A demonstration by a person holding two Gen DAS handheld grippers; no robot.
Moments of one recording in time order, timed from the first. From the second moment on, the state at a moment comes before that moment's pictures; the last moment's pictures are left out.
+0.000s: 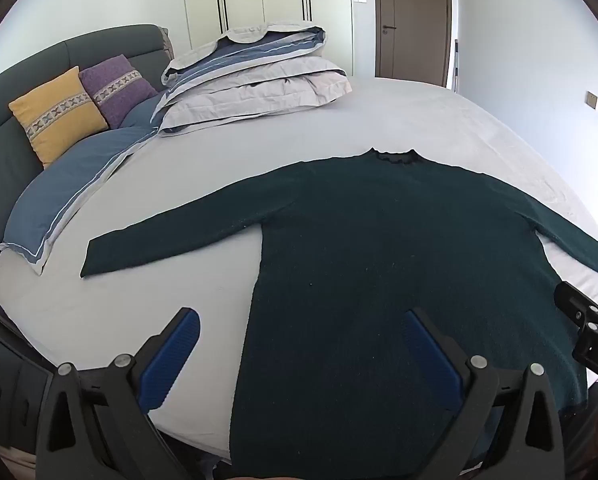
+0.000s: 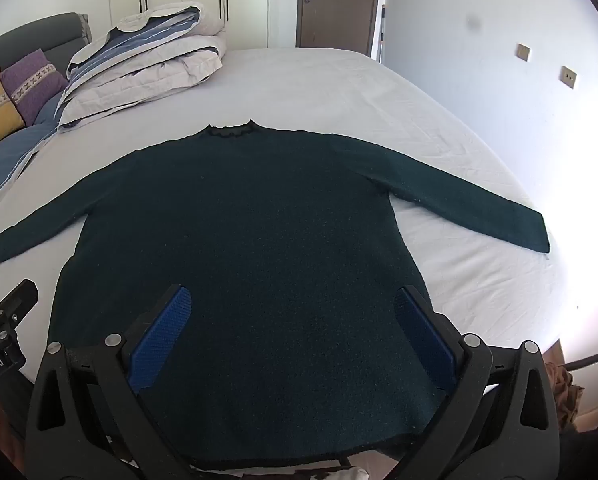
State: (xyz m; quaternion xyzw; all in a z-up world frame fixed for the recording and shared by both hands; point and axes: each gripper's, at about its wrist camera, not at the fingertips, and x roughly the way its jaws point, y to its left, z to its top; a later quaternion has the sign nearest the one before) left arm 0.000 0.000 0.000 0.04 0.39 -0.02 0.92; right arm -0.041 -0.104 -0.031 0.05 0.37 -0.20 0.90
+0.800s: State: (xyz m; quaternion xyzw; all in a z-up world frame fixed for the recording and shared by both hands) left arm -0.007 0.012 -0.003 0.04 0.39 -0.02 0.92; right arm -0.044 -0.098 -0.035 0.05 0.37 -0.20 0.90
